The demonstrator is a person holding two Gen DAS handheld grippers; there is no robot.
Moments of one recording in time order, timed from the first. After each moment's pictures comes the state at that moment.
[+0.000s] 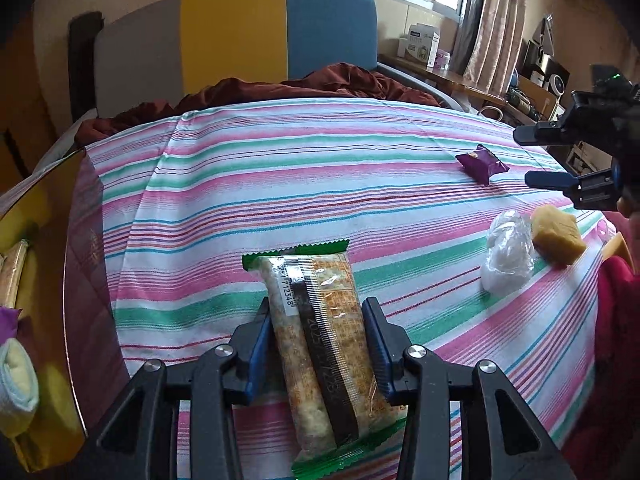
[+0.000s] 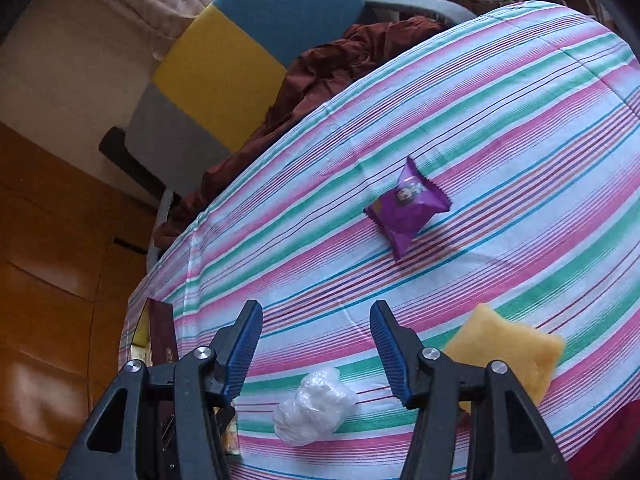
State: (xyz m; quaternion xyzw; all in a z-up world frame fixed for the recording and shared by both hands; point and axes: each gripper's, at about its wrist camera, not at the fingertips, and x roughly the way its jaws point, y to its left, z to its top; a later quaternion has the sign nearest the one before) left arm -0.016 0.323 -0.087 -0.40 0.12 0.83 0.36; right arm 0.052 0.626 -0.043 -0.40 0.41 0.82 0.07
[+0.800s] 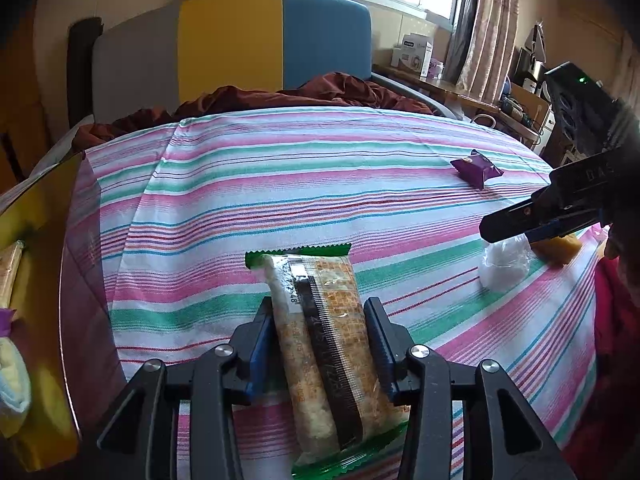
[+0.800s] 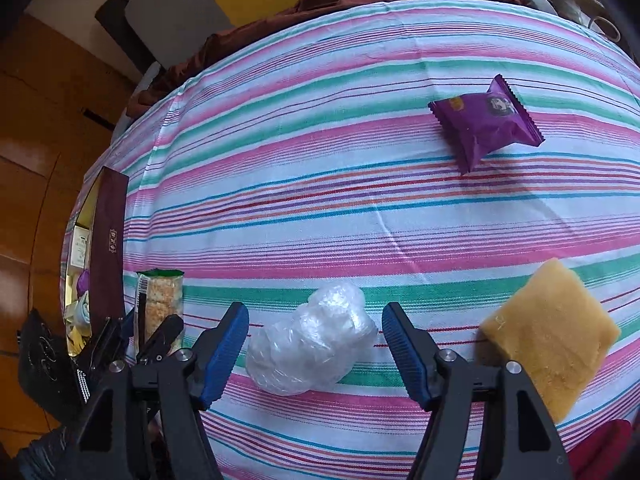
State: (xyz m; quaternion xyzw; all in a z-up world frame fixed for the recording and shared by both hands) left arm -0.016 0.319 -0.090 -0.38 0.11 0.84 0.37; right arm 0.018 0.567 -0.076 -0.56 0.27 0.78 0.03
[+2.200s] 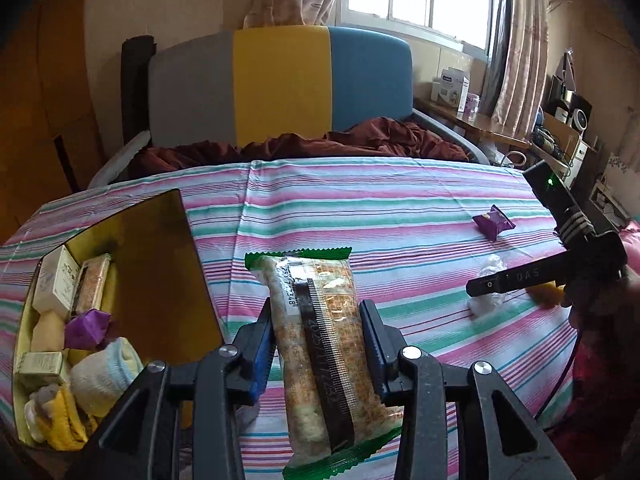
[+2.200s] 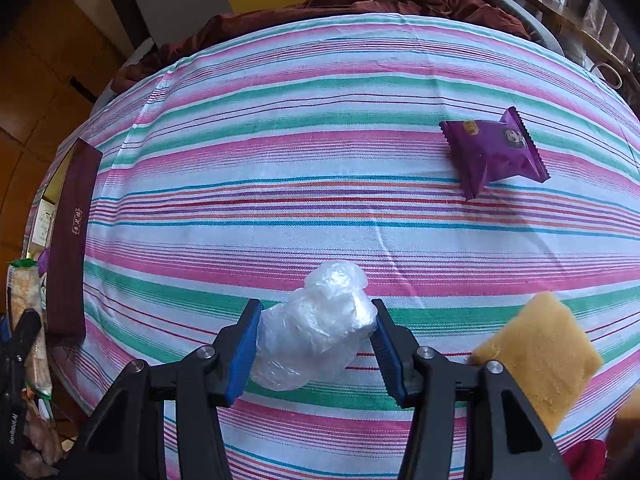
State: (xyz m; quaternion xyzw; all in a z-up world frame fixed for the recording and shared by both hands) left arm -0.004 0.262 -0.010 -0.35 0.09 0.88 0.30; right arm 0.004 0.554 -0.081 -0.58 0.18 0.79 0.06
